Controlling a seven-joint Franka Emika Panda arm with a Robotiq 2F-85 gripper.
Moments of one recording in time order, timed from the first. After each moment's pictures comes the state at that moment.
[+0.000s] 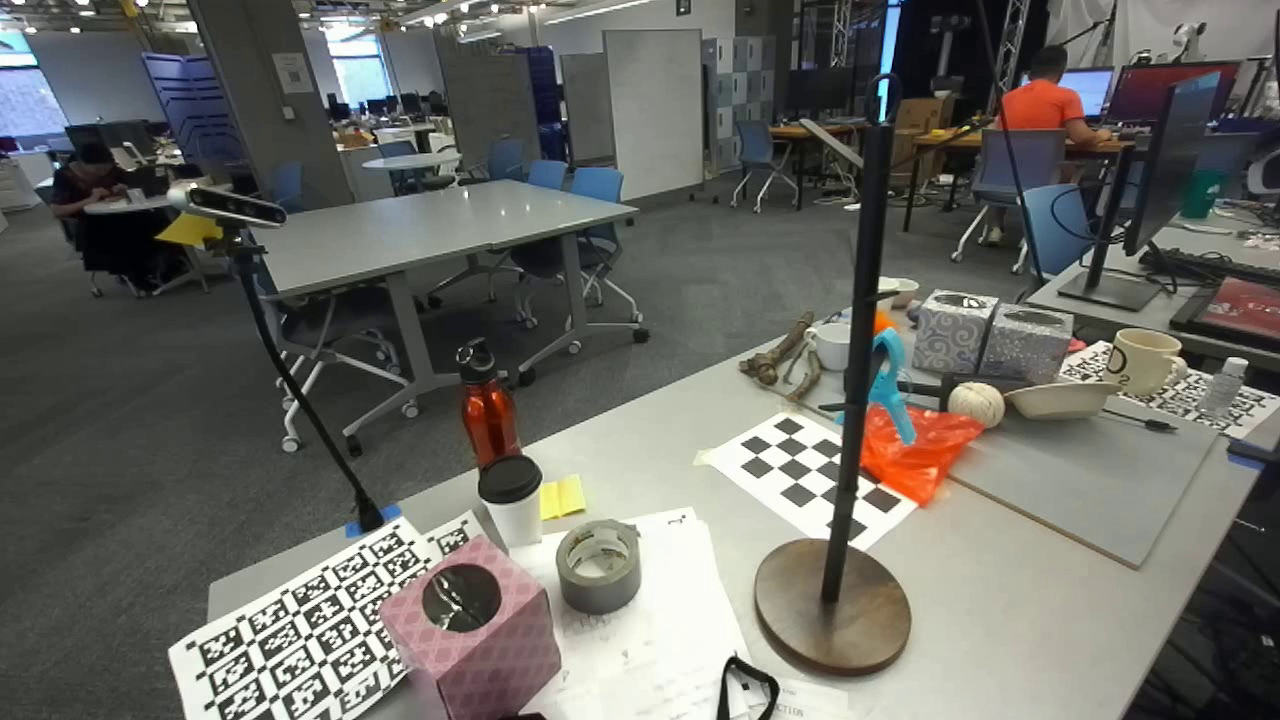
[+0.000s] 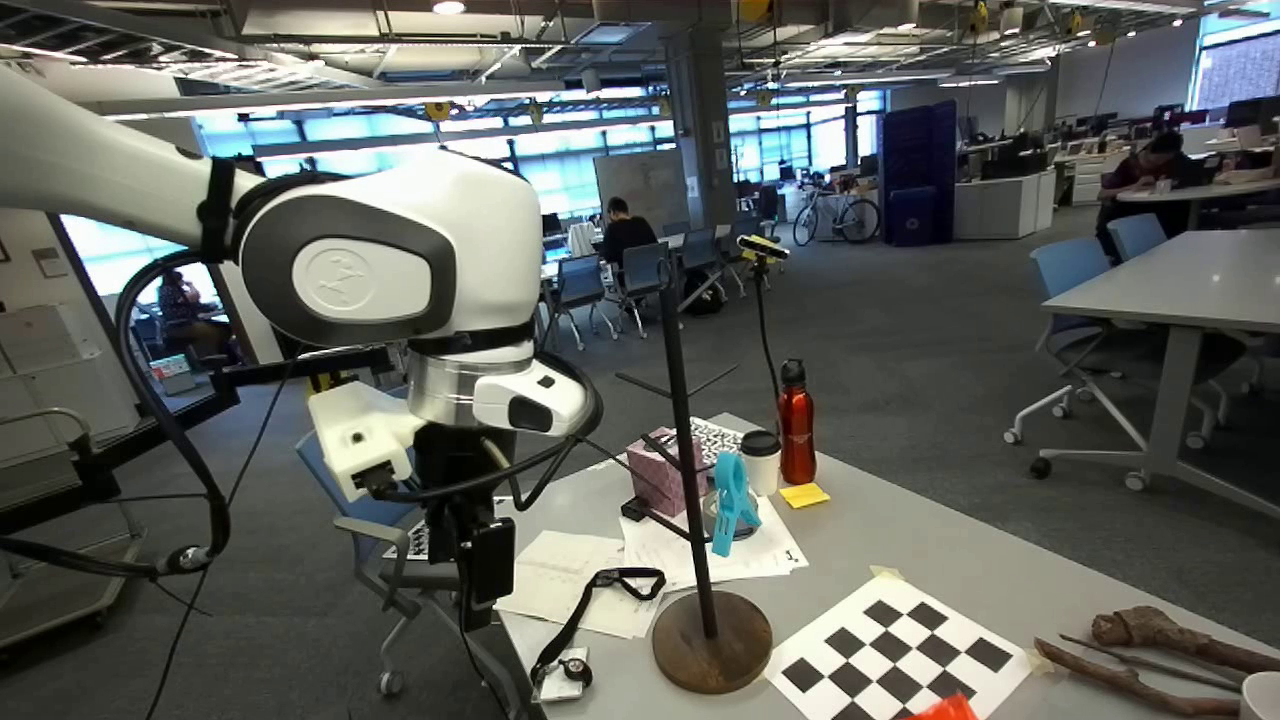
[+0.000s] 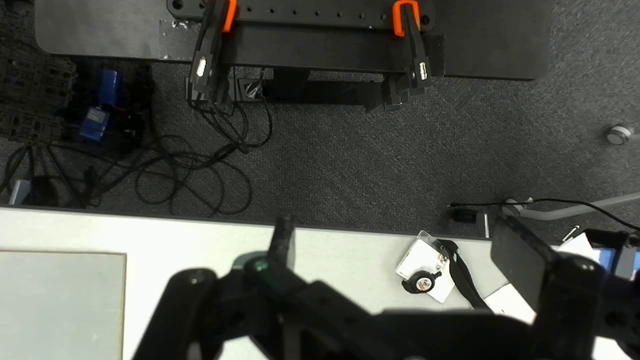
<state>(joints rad) 0.01 -0.37 -0.06 -2.50 0.07 1.85 -0.11</state>
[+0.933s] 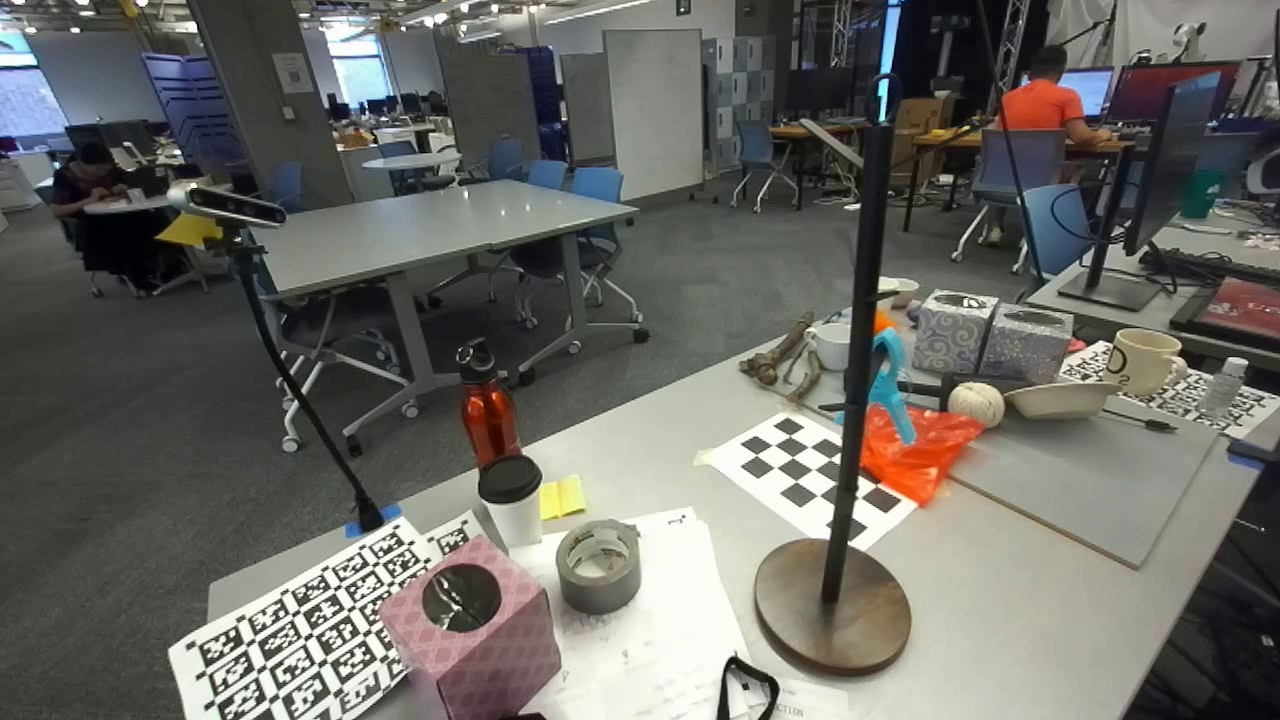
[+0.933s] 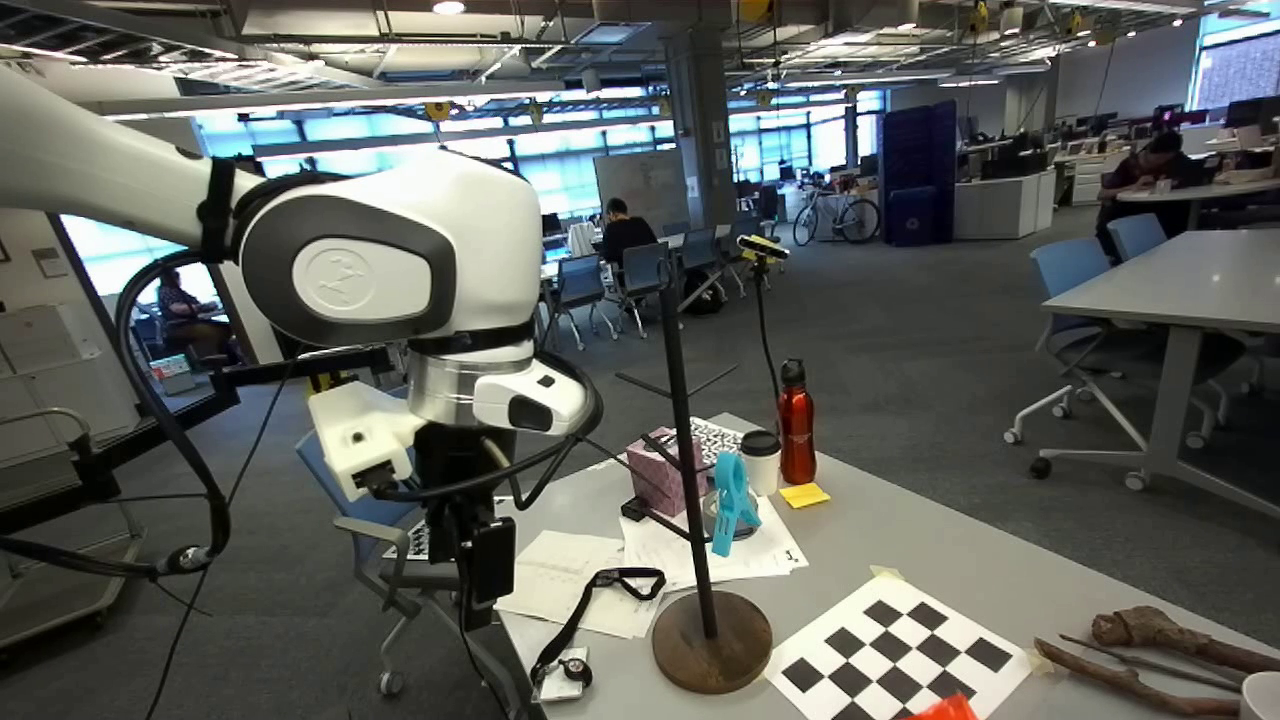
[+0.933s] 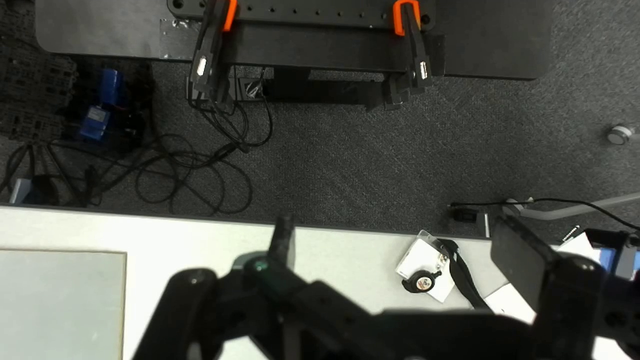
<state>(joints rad) 0.01 -0.37 -0.06 -2.50 0.07 1.85 -0.11</state>
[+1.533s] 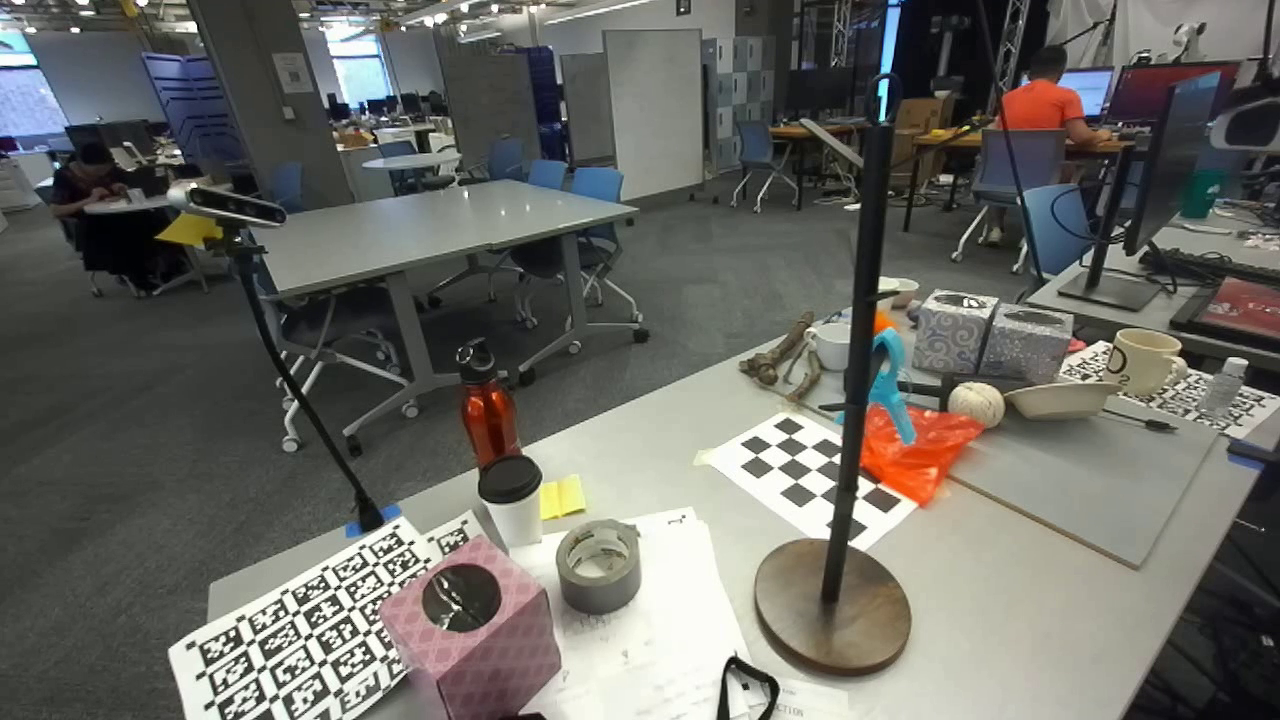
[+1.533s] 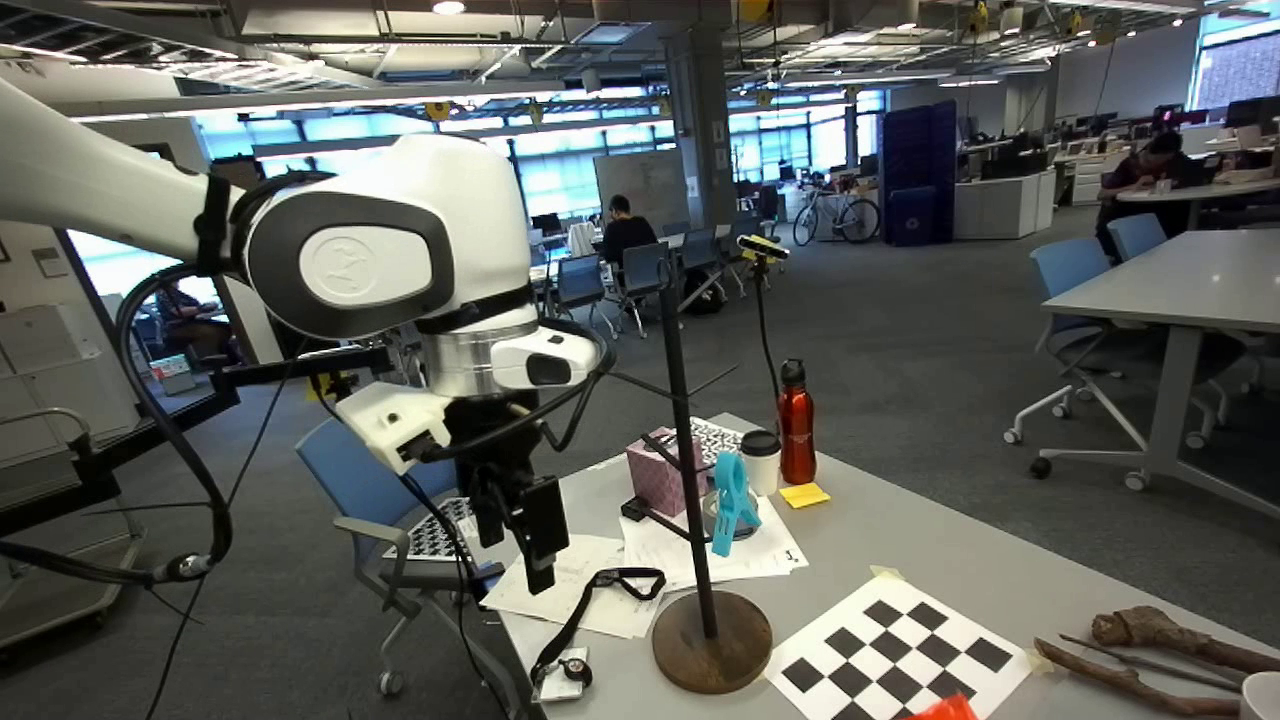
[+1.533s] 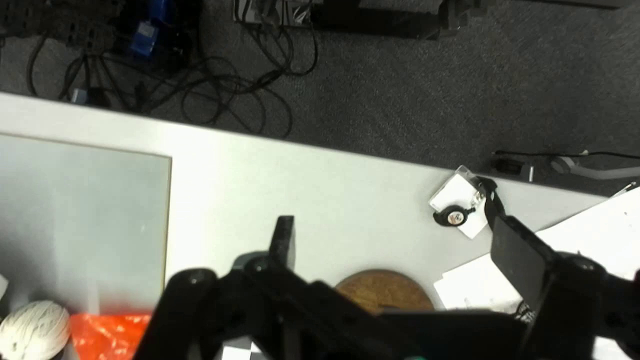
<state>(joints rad) 0.01 -0.37 -0.02 -2.50 -0.03 2.03 -0.10</state>
